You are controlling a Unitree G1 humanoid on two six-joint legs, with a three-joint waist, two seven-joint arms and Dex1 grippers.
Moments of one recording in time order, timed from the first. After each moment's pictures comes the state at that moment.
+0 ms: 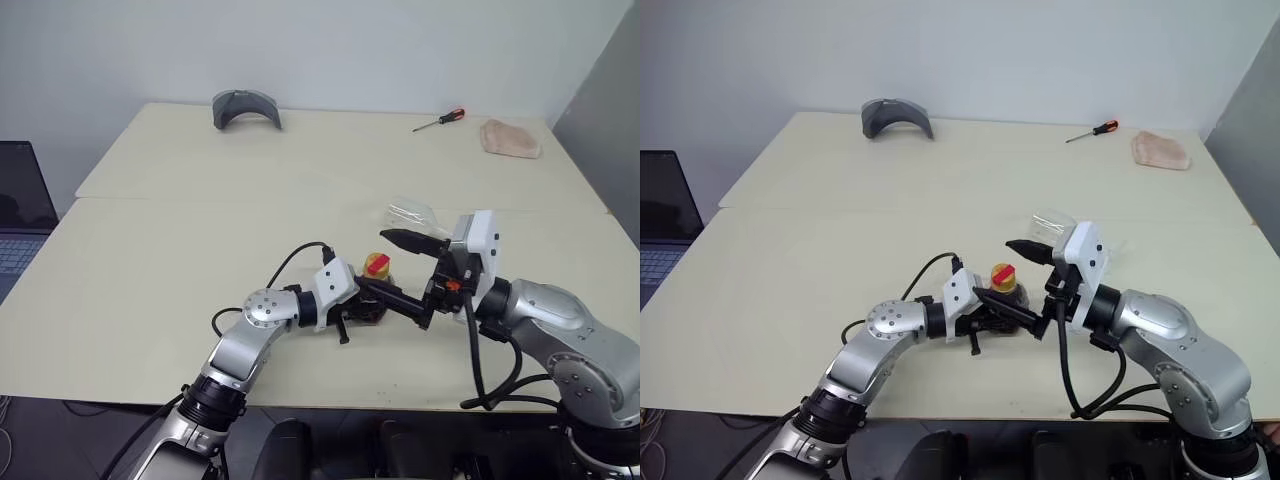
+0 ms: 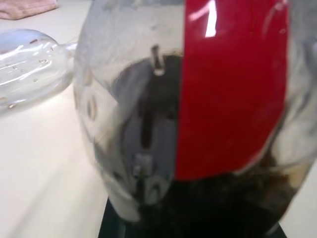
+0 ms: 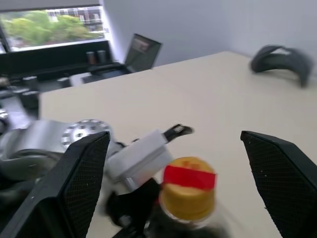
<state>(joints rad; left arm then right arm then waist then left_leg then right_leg) -0.36 0.31 -0.33 -0.06 -0.15 0.25 -0.88 -0.25 -0.50 0.02 -0.73 0.65 0.74 0.51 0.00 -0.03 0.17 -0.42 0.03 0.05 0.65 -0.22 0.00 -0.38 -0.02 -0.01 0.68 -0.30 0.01</state>
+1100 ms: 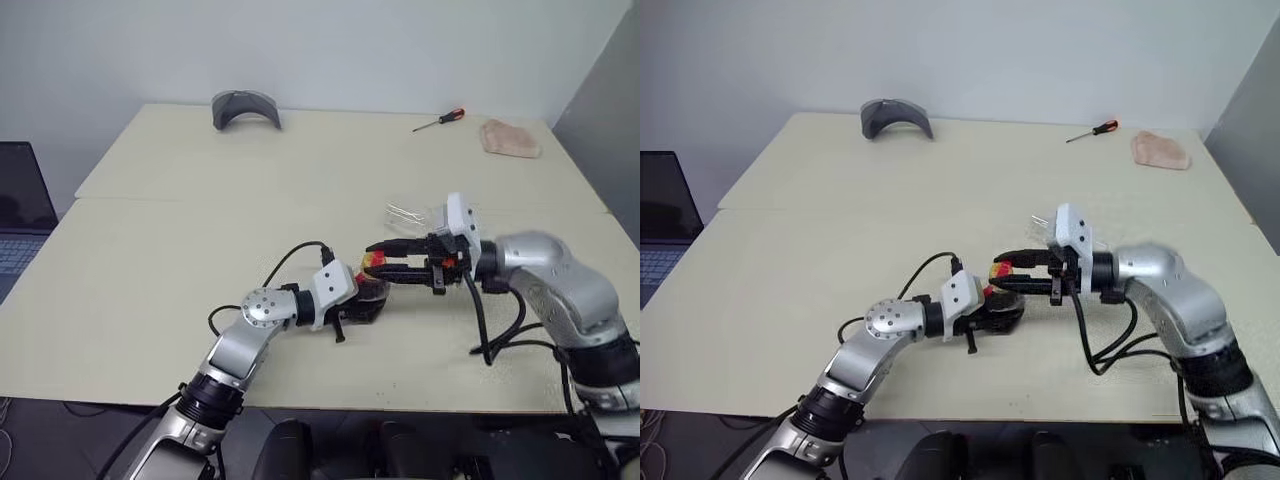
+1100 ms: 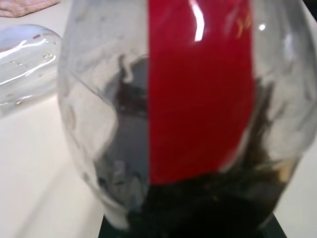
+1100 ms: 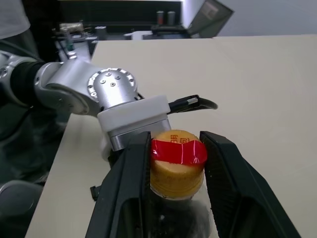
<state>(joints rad) -0.37 0.35 -0.34 -0.04 -0.11 0.20 -0.89 -0.61 -0.66 0.19 -0.18 0.56 0.49 1.12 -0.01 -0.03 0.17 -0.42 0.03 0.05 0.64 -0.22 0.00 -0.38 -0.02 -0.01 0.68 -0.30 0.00</state>
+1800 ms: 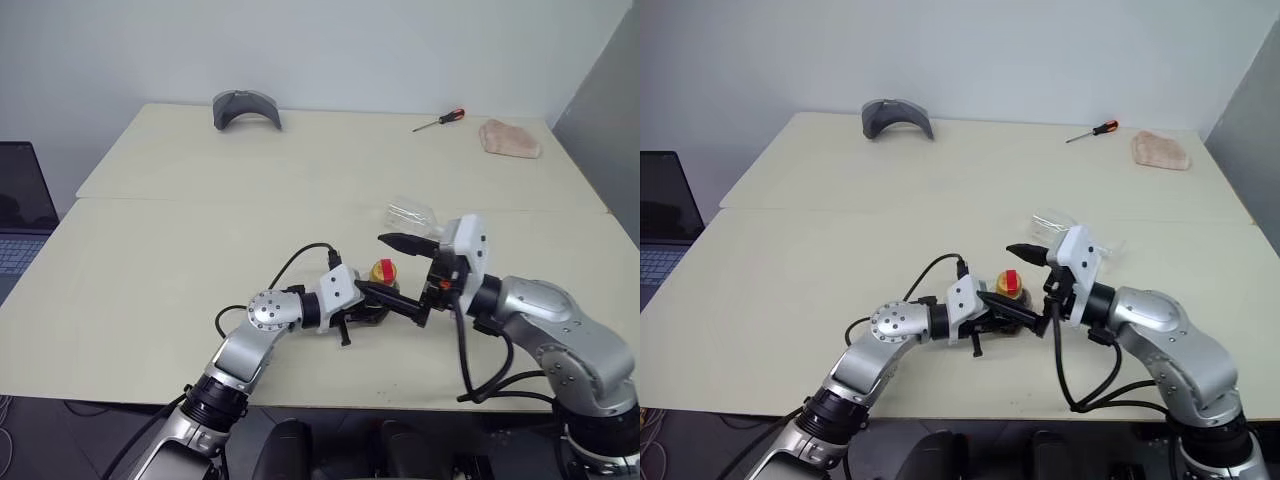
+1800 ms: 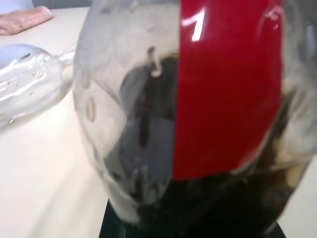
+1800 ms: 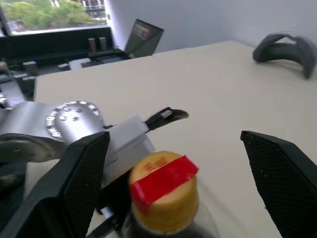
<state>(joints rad) -0.37 0.32 -0.36 -0.04 -0.09 0.15 -0.89 -0.30 -0.49 0.06 -0.61 0.55 0.65 0.60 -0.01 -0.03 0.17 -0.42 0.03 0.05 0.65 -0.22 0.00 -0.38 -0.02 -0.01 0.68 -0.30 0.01</state>
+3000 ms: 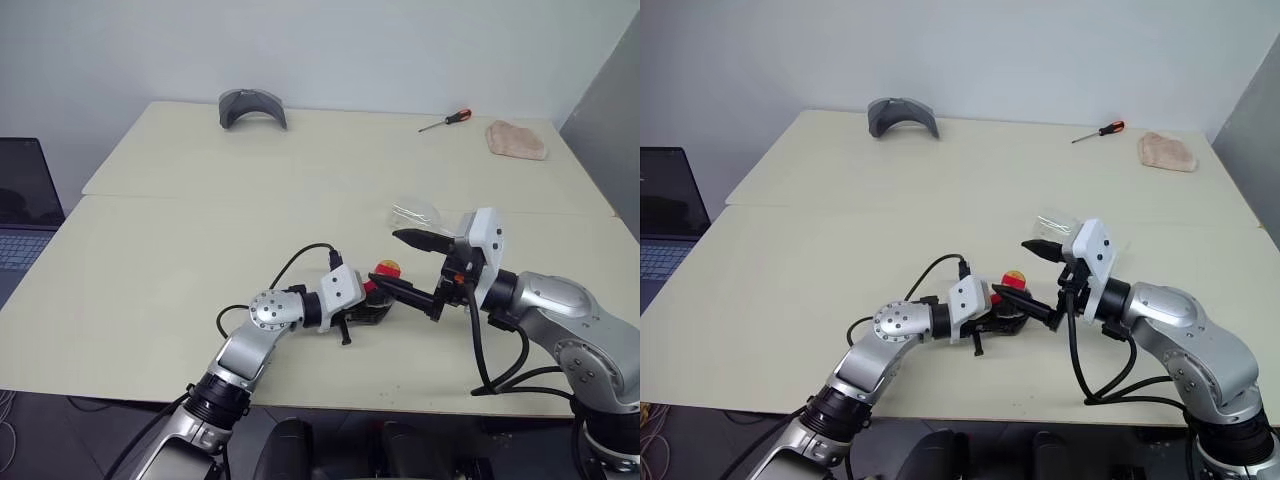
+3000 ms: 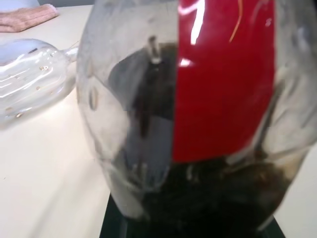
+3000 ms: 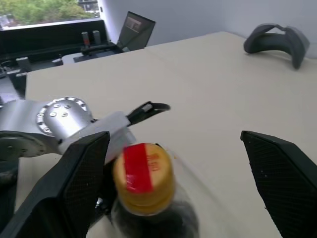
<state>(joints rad) -0.38 0.31 -0.36 0.00 -0.08 0.13 -0.88 -0.29 -0.60 0.00 -0.59 0.67 0.69 0.61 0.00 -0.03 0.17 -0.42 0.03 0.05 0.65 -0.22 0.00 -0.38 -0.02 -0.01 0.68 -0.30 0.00</state>
